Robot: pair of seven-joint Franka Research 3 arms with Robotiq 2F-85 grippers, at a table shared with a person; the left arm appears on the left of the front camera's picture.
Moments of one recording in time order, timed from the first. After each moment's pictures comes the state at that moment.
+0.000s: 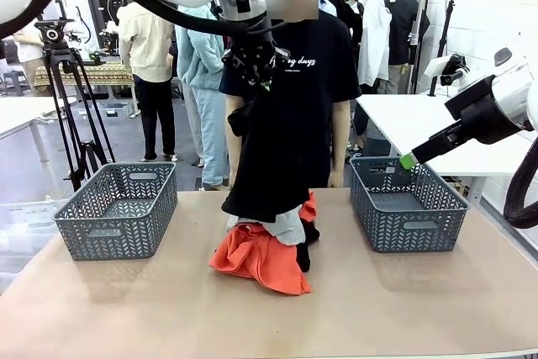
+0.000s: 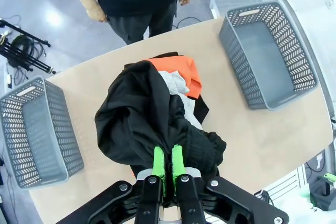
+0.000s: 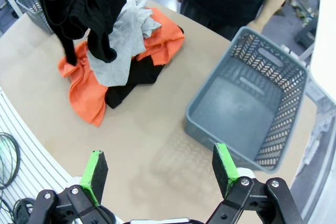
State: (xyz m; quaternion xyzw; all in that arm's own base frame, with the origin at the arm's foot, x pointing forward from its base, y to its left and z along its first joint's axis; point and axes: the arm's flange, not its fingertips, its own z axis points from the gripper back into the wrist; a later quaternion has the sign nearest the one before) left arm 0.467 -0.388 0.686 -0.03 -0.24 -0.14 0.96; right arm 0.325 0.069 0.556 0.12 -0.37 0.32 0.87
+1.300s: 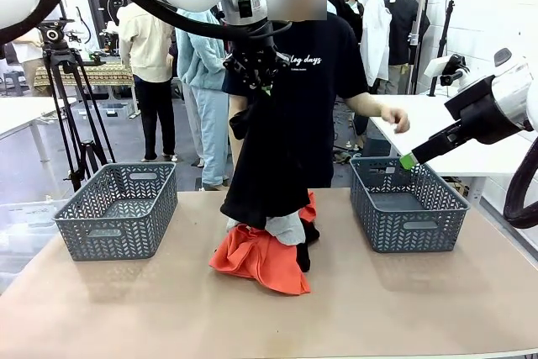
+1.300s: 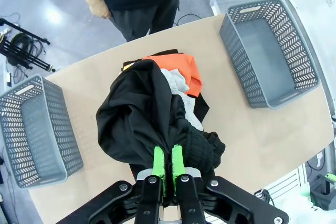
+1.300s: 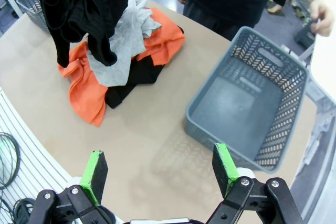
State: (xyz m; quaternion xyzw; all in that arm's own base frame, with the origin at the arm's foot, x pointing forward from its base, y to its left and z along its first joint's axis) left arm 0.469 -0.390 0.682 -0.03 -0.24 -0.14 0.96; right arm 0.325 0.069 0.556 0.12 -0.37 0.32 0.87
